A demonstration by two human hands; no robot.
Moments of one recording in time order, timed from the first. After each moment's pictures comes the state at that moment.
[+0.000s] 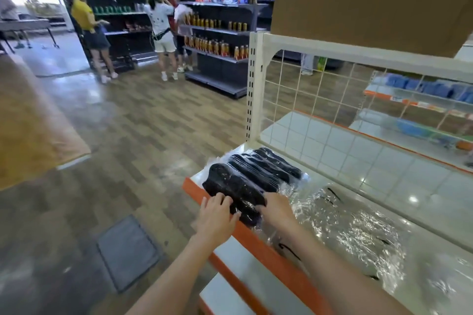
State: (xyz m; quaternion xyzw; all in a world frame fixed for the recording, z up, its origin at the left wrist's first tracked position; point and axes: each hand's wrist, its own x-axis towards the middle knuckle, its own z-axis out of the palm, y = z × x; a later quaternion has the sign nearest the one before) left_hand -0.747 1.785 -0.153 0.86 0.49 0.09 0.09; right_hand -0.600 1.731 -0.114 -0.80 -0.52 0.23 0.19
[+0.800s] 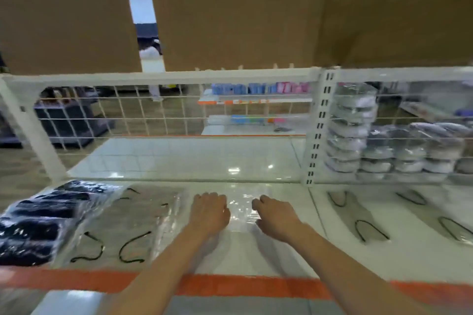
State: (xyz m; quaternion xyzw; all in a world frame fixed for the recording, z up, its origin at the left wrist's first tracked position) left_hand -0.463 1.456 -0.089 0.99 0.15 0.05 0.00; right_hand -0.397 1.291 -0.077 -0.91 -0.41 0.03 0.02
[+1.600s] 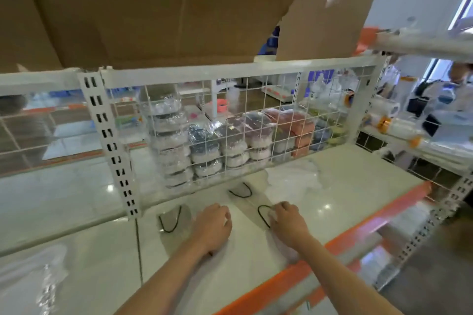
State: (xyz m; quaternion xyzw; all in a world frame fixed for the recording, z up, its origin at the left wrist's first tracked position) left_hand -0.233 1.120 -0.127 0.97 -0.10 -0.01 0.20; right_hand -0.240 0.918 -0.123 -0.99 0.01 0.04 0.15
